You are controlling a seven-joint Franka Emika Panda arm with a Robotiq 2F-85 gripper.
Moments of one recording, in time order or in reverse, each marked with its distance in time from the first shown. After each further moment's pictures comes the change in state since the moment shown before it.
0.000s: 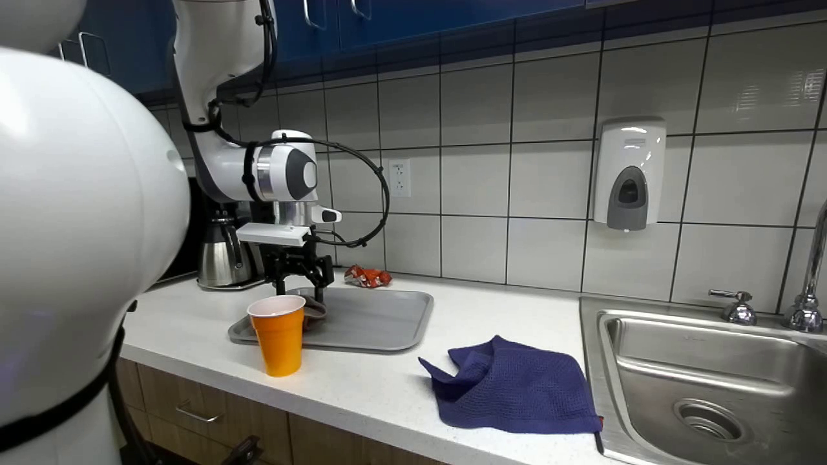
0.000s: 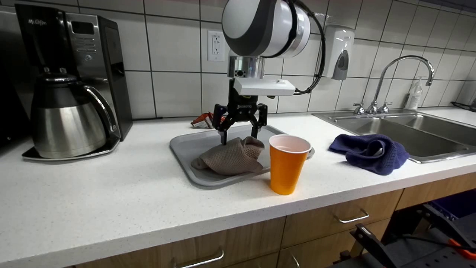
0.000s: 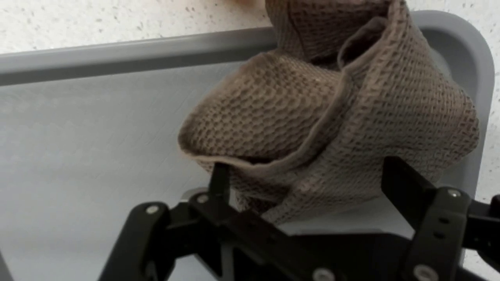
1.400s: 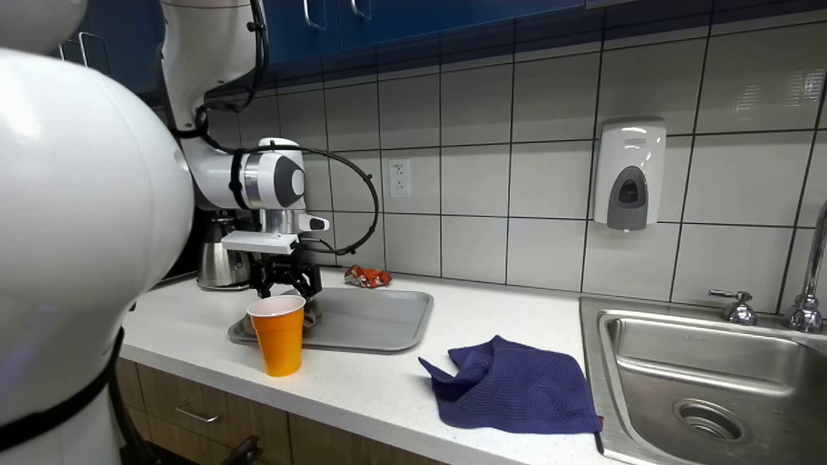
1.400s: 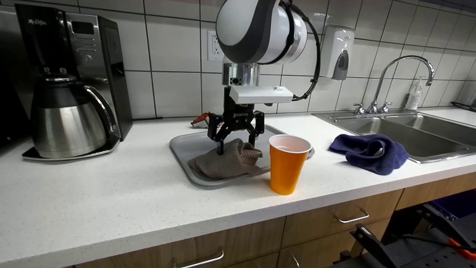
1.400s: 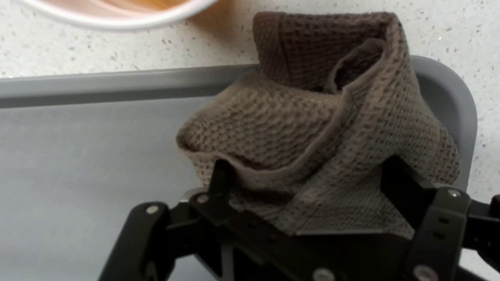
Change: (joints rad) arm 0.035 0.013 0.009 -0.024 -0.003 0.002 0.000
